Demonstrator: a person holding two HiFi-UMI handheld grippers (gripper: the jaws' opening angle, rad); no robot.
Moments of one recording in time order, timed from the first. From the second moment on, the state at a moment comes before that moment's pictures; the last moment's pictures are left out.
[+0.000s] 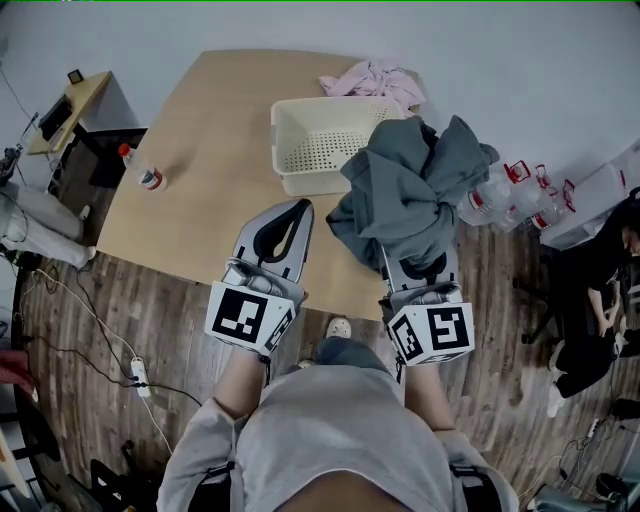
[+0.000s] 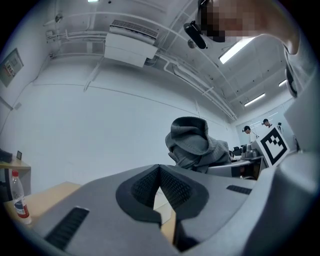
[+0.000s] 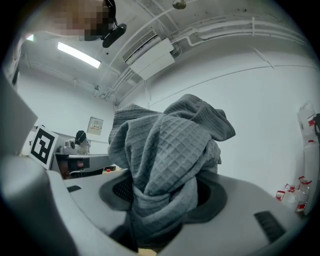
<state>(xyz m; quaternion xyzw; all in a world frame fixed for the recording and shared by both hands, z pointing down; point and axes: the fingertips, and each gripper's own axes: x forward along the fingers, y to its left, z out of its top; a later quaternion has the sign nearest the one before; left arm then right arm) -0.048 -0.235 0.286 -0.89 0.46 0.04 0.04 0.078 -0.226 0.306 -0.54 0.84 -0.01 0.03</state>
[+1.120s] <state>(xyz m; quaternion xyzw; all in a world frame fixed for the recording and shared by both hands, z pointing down) -0.040 -0.331 0.292 -0.85 0.52 0.02 0.04 0.108 -0.357 0.303 -0.50 0.86 0.00 0.03</state>
